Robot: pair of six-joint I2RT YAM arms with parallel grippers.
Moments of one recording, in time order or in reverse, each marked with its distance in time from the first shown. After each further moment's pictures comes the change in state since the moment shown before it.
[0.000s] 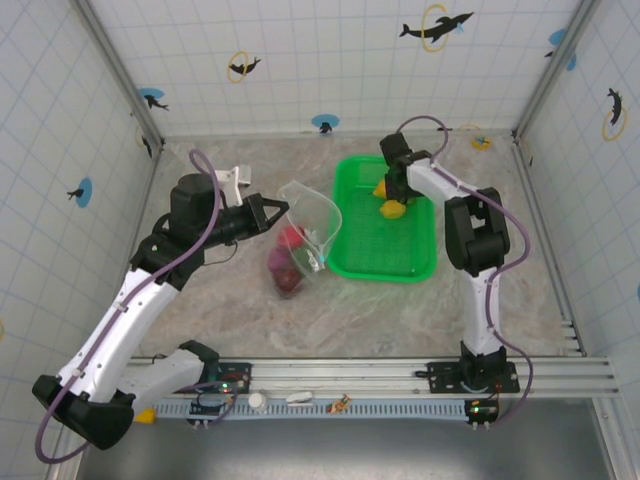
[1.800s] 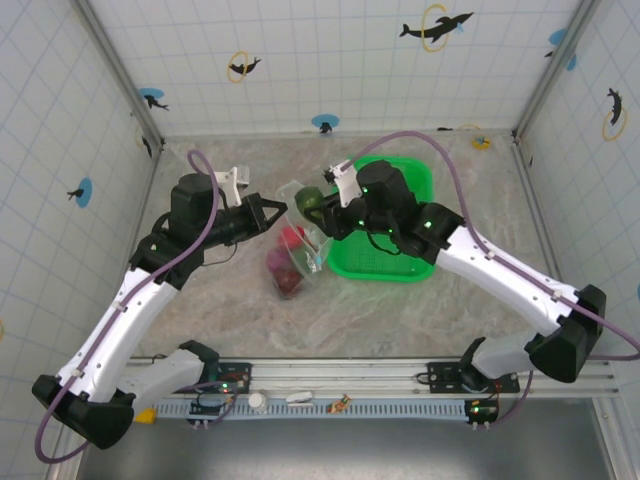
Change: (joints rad) left arm 0.000 0.004 0.013 -0.032 -0.025 -0.035; right arm 0.537 -0.801 -0.373 0.260 -0.485 0.020
